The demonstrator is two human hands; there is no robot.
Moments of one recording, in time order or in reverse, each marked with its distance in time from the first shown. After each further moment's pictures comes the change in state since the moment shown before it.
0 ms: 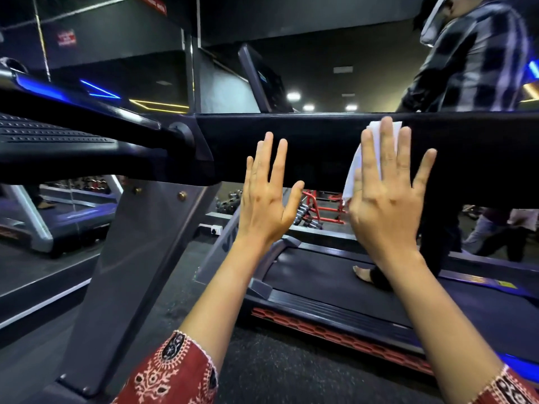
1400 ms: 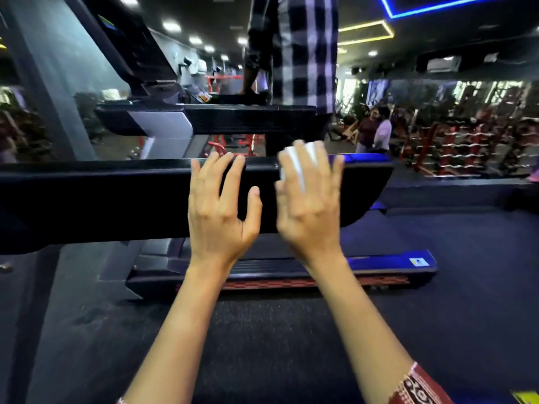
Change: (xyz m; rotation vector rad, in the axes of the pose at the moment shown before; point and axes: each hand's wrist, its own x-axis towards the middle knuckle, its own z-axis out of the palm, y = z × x) left_hand 0.073 0.137 0.034 -0.146 0.025 0.035; right_hand 0.043 0.101 -0.047 0.072 -0.055 0.120
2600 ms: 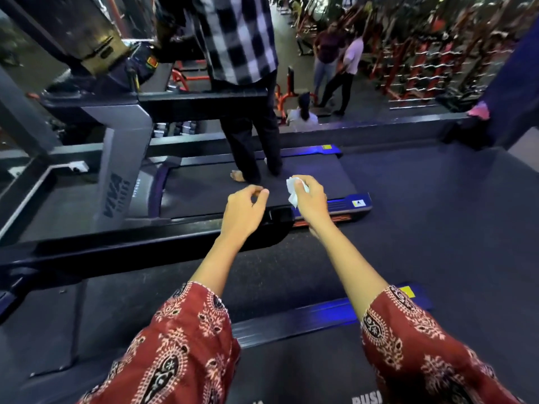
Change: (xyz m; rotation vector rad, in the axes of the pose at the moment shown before) left_hand 0.175 0.113 0.005 -0.419 -0.953 -0.831; right_hand 0.175 0.090 -0.100 0.495 -0.694 1.288
